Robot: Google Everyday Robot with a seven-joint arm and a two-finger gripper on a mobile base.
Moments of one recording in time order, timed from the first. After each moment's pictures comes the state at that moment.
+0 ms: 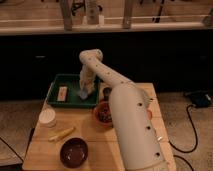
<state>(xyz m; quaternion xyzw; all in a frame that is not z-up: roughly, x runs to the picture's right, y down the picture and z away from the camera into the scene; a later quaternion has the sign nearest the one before) -0.128 -0.005 0.953 -0.24 -0.28 -0.40 0.84</state>
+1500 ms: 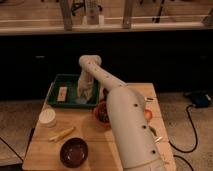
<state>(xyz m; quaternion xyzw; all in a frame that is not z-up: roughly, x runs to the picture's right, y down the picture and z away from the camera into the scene) -0.124 0.045 0.949 -0.28 -0.35 -0.44 0.78</state>
